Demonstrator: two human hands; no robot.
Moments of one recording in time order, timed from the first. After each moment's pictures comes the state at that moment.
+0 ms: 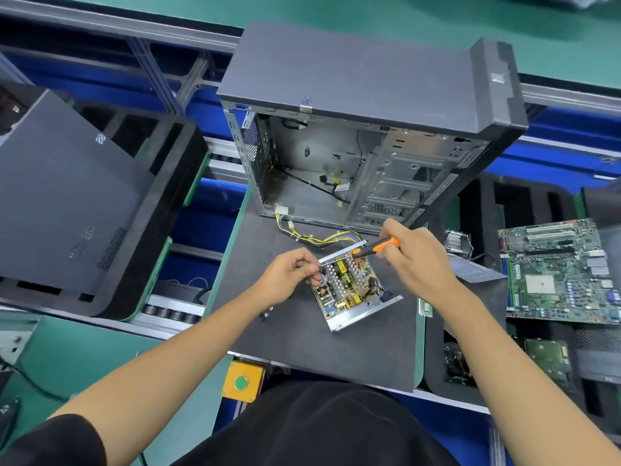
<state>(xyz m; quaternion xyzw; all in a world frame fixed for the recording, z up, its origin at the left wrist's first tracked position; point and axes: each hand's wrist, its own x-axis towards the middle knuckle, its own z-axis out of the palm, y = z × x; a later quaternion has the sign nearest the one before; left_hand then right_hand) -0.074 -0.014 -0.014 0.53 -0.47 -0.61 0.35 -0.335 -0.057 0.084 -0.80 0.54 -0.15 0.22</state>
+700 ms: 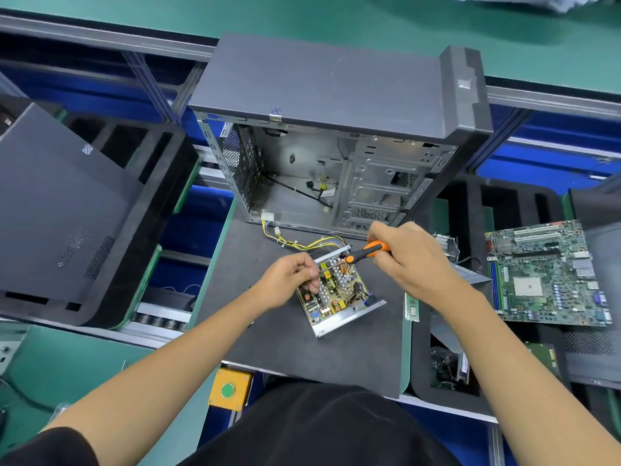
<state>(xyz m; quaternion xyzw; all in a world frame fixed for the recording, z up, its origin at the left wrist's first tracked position) -0.102 -0.023 -0.002 0.53 -0.51 -0.60 0.31 -0.356 -0.066 0.109 -0.85 0.48 -0.13 0.16</state>
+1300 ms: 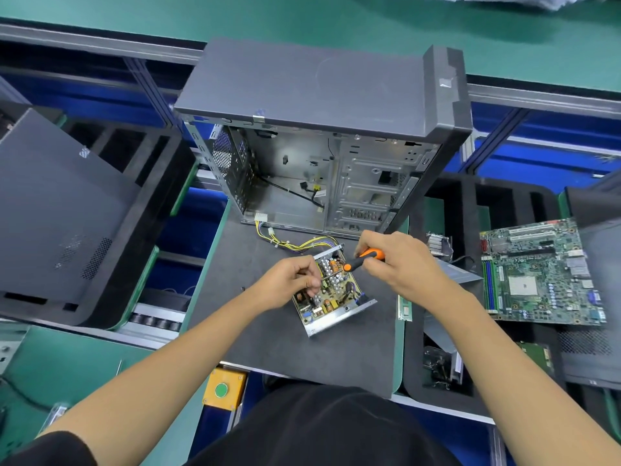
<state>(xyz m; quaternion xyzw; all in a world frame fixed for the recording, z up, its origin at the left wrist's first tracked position) -0.116 -0.024 0.003 0.48 -0.58 -0.60 0.28 -0.367 -0.061 0.107 -0.82 0.49 -0.11 0.27</state>
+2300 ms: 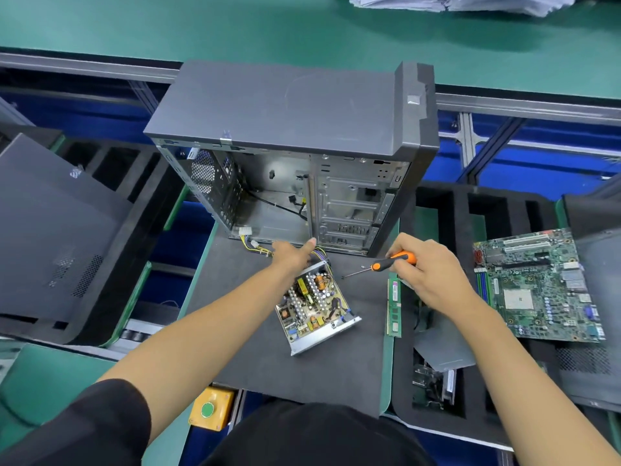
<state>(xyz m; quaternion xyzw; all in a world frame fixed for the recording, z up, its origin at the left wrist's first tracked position) -0.176 -0.119 -0.012 0.77 -0.25 -0.52 0.27 -0.442 -0.087 0.091 -0.77 0.55 -0.16 0.28</state>
